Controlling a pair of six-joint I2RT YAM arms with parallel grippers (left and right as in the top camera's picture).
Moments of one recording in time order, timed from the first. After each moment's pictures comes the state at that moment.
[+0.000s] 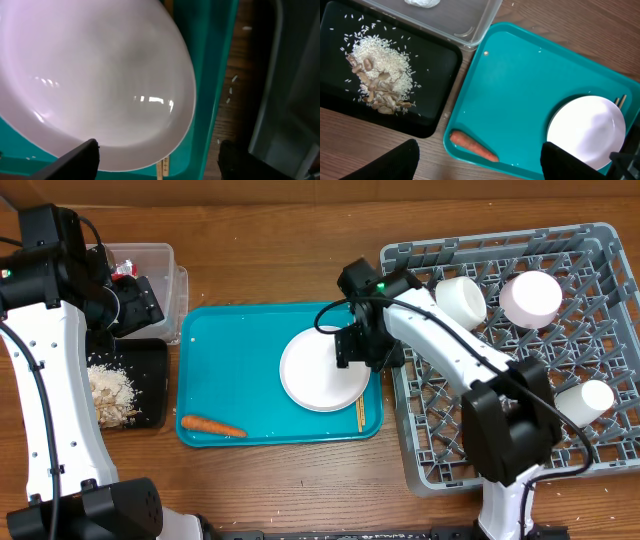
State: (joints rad) left arm 0.25 1.67 1.87 -1.47 0.08 -0.21; right arm 0.52 2.05 1.64 -1.17 -0.14 0.48
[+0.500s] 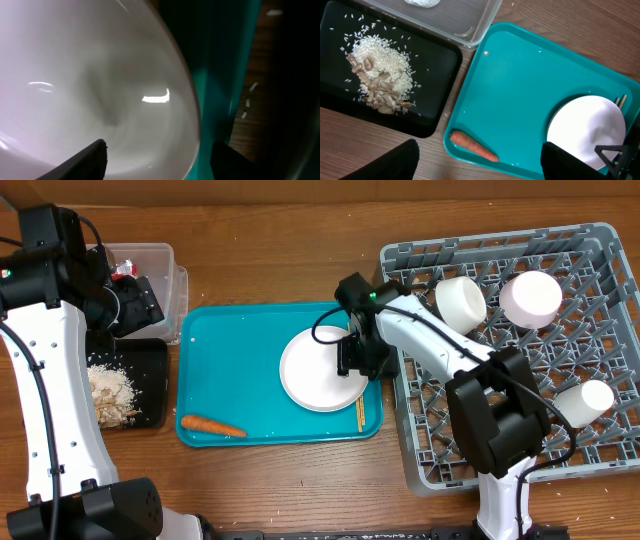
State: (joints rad) left arm 0.25 1.67 1.87 -1.47 0.08 -0.21; right arm 0.53 2.10 1.55 -1.07 -0.14 0.54
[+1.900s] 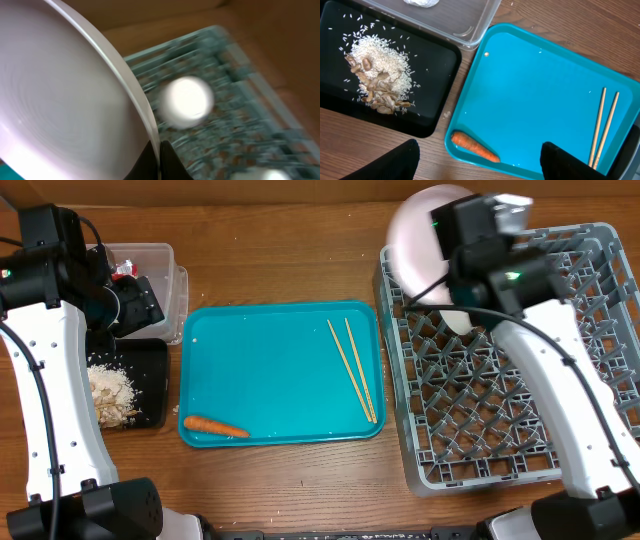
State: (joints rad) left arm 0.25 1.67 1.87 -1.47 0.08 -0.21; right arm 0.32 1.64 1.79 -1.16 0.76 0.51
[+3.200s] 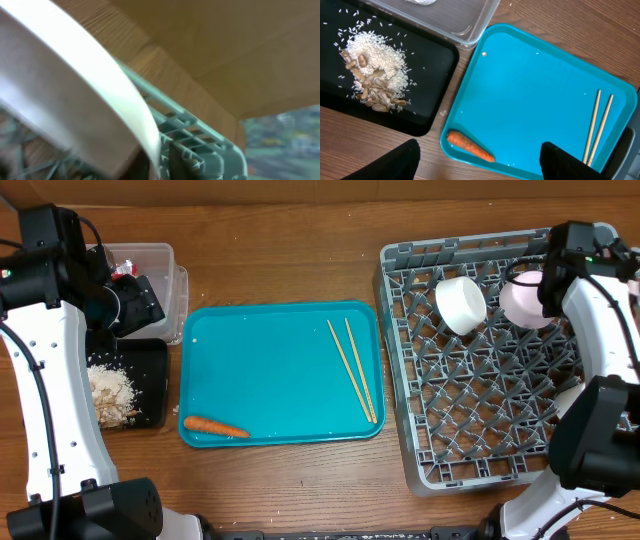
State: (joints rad) left arm 0.25 1.67 1.87 -1.47 0.09 -0.24; right arm -0.18 1.89 1.55 -0.96 1.01 0.51
